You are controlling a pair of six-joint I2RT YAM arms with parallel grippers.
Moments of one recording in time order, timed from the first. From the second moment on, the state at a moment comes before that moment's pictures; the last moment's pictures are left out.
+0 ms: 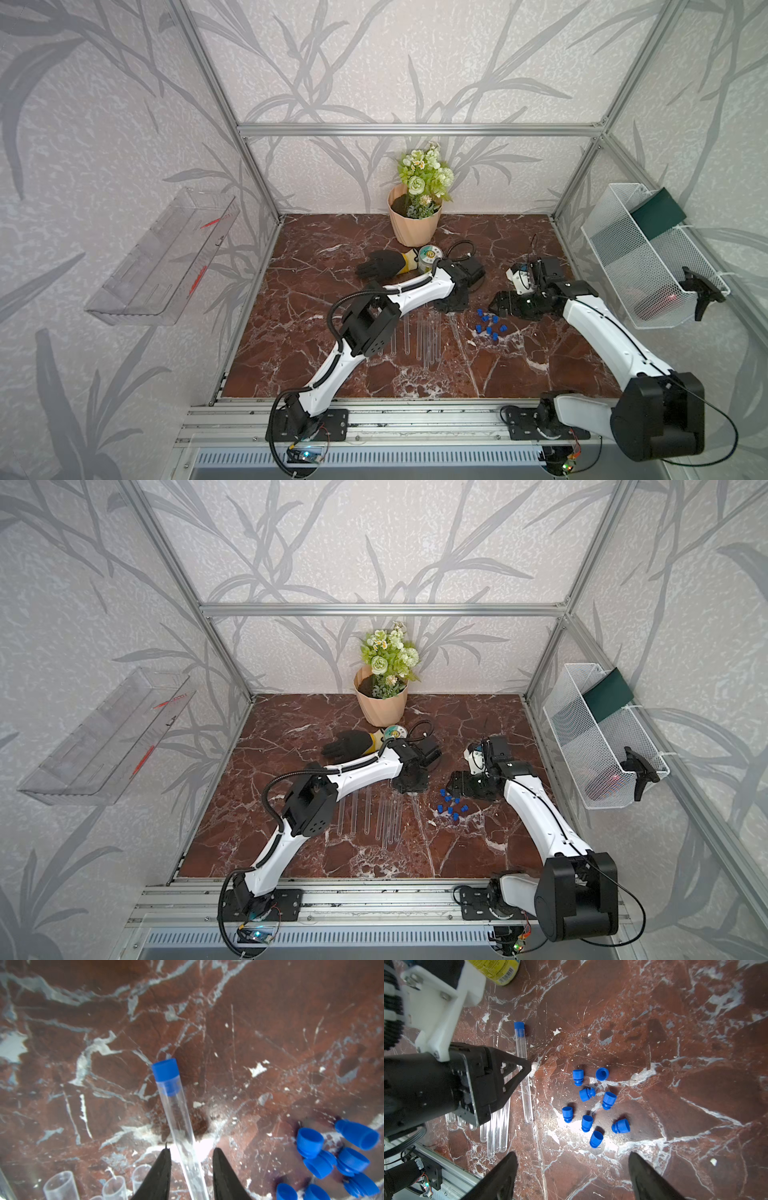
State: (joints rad) left arm -0.91 2.37 2.02 -1.00 -0.09 -0.86; right arm 0.08 1.25 0.89 -0.83 -0.37 0.16
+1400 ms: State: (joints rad) left arm -0.91 2.30 1.99 -0.98 -0.03 -0.76; right arm 0.03 1.25 0.87 -0.80 -0.44 0.19
